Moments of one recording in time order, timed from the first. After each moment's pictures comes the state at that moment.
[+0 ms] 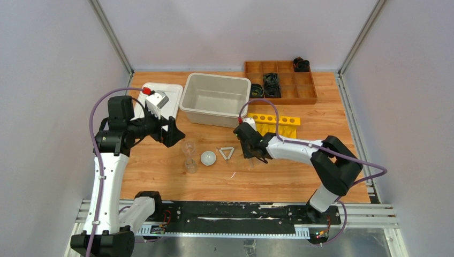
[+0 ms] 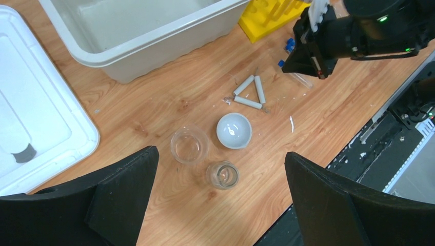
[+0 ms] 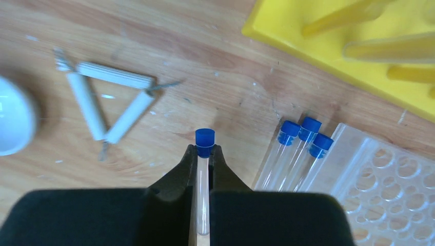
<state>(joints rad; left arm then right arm) 0.03 0.92 1.14 -0.91 0.73 0.29 0.86 1.62 0.93 -0.31 0.28 0.47</state>
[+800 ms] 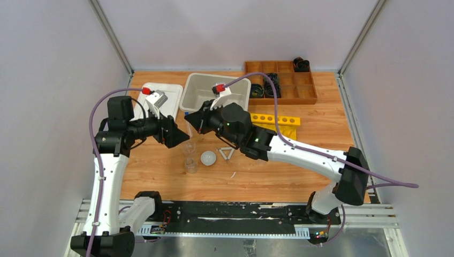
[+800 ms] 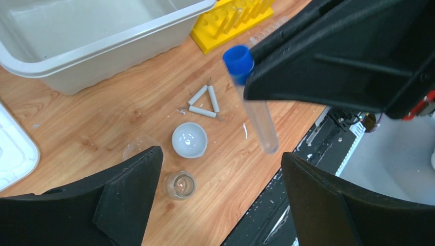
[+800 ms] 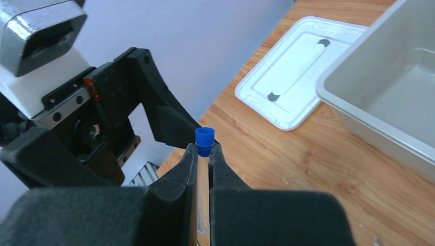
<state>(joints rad) 0.03 0.91 1.14 -0.91 0.89 0.17 1.11 1.51 1.32 0.14 0.22 0.56</state>
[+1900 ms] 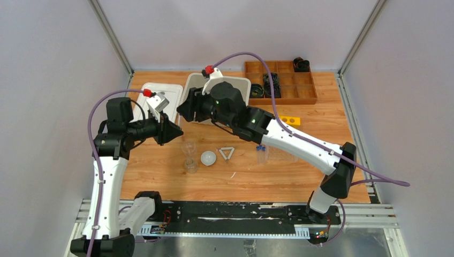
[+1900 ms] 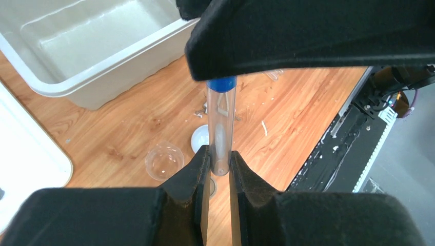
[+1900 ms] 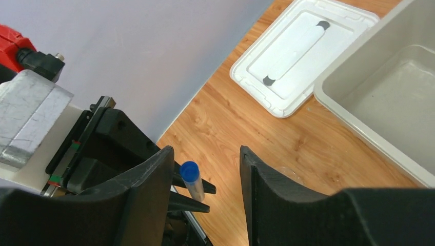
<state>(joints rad) 0.03 0.89 1.13 -0.90 0.89 0.31 1.07 1.67 1.75 -0.26 0.10 0.55</state>
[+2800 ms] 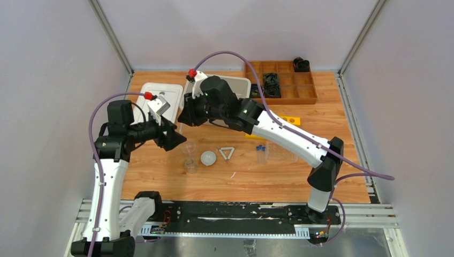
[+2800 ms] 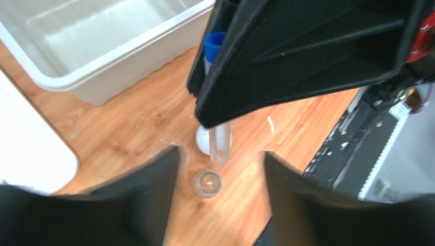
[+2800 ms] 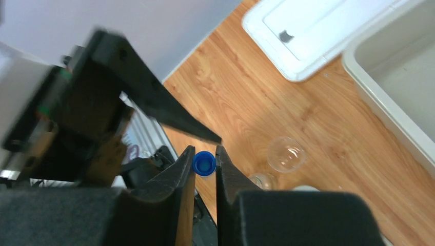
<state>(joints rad) 0.03 0.87 1.10 -0.90 0.87 0.33 1.05 1.79 1.91 -0.47 -0.13 0.46</state>
